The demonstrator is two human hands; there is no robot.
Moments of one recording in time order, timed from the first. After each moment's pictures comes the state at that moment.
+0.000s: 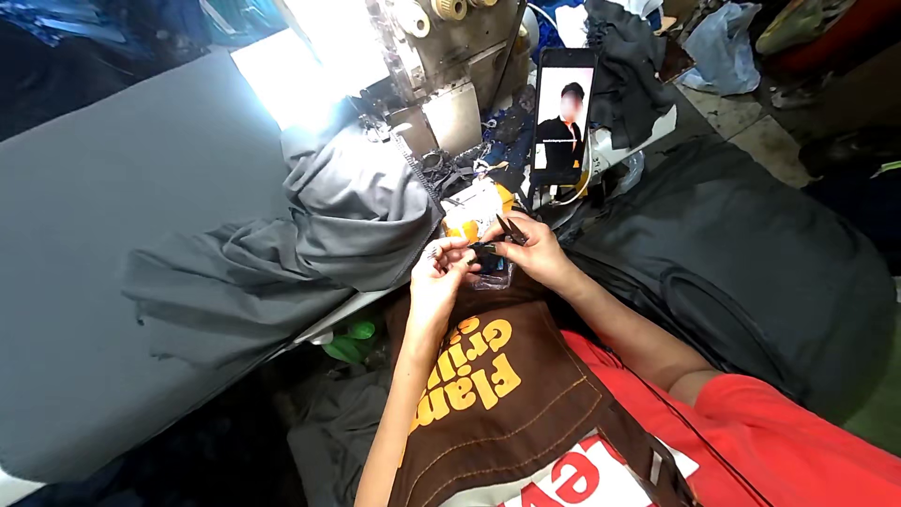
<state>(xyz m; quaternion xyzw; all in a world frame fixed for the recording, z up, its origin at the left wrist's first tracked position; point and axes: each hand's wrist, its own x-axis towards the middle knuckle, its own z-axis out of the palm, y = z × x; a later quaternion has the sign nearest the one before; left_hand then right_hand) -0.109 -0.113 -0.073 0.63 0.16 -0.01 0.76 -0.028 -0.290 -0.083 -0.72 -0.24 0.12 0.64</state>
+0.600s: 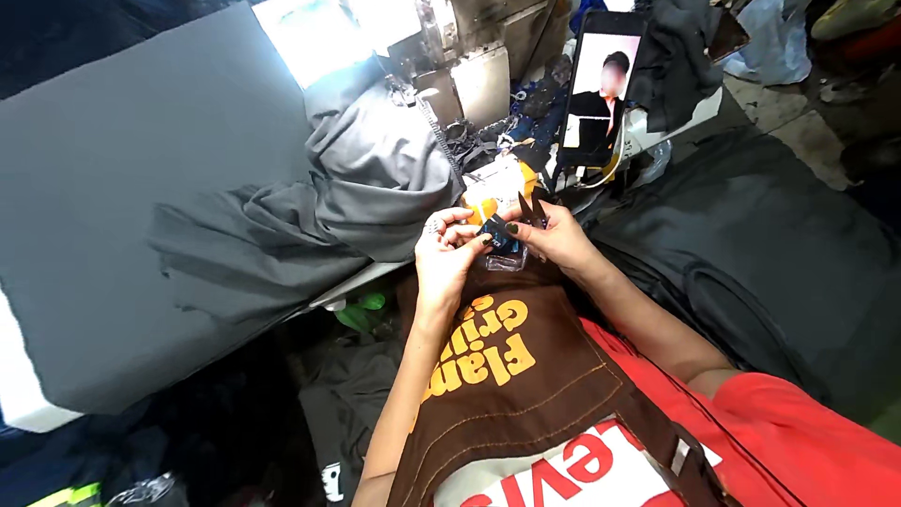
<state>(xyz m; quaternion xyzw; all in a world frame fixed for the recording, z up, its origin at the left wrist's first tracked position) -0.117 -0.111 -0.067 0.64 0.15 0.07 0.75 -0.037 -0.294 -0.075 -0.66 -0.16 0.24 0.69</state>
